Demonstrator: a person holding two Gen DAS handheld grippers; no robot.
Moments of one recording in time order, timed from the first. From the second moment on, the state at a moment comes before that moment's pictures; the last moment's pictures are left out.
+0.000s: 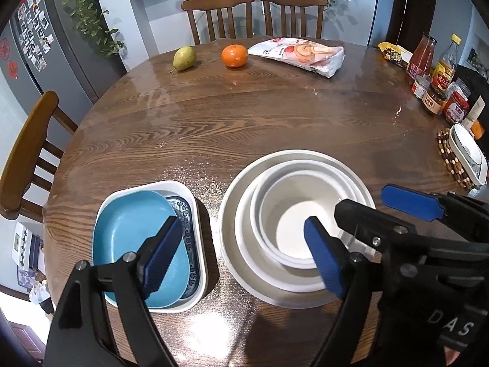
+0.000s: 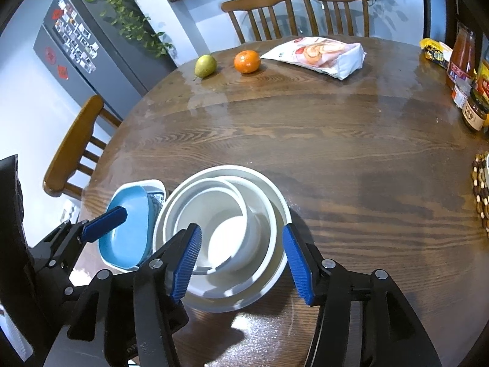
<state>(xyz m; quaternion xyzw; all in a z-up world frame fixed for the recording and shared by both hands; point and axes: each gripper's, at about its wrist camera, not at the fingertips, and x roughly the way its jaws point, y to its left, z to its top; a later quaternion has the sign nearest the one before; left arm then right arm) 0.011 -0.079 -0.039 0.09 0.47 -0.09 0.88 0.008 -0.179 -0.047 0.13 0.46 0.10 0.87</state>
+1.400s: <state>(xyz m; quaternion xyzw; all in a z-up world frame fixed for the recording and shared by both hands) 0.013 -0.014 -0.042 0.05 0.50 -0.07 0.86 -0.004 -0.204 -0.044 0.11 0.47 0.08 0.87</state>
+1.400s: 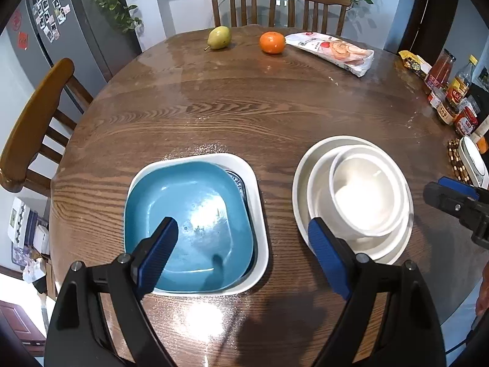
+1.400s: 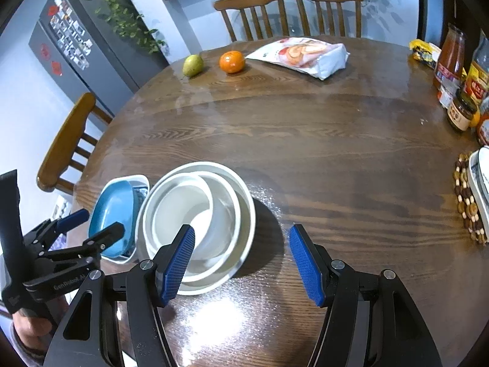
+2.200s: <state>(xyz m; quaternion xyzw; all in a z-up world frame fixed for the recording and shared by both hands) 0.033 -0.012 -0.057 0.01 0.54 -0.10 0.84 0.005 -0.230 -0.071 0.18 0.50 0.07 0.84</state>
